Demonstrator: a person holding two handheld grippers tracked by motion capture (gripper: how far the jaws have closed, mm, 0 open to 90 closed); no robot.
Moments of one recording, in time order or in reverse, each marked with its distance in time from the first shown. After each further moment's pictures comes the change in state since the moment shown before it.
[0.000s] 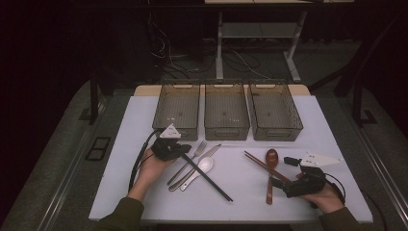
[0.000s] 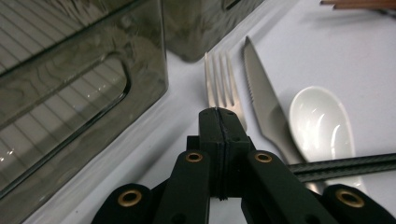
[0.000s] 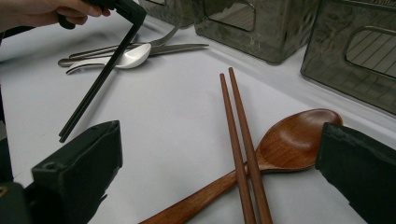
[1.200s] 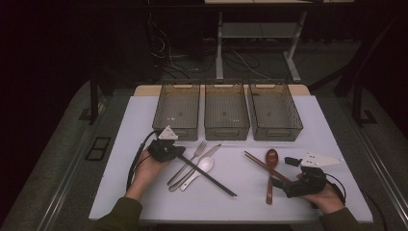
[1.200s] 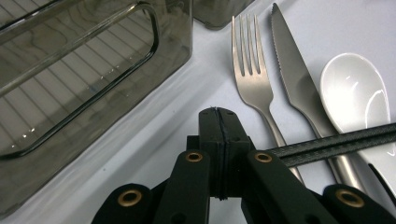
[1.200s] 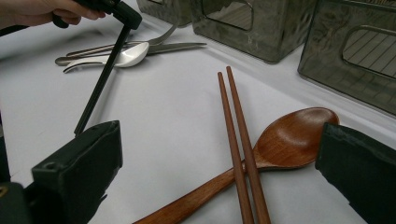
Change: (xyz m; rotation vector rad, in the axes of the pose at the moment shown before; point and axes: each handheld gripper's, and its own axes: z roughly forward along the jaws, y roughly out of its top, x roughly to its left) left arm 0.006 -0.010 -0.005 0.075 0.059 -0.005; right arm 0.001 0.000 -0.001 0.003 -0.010 0.000
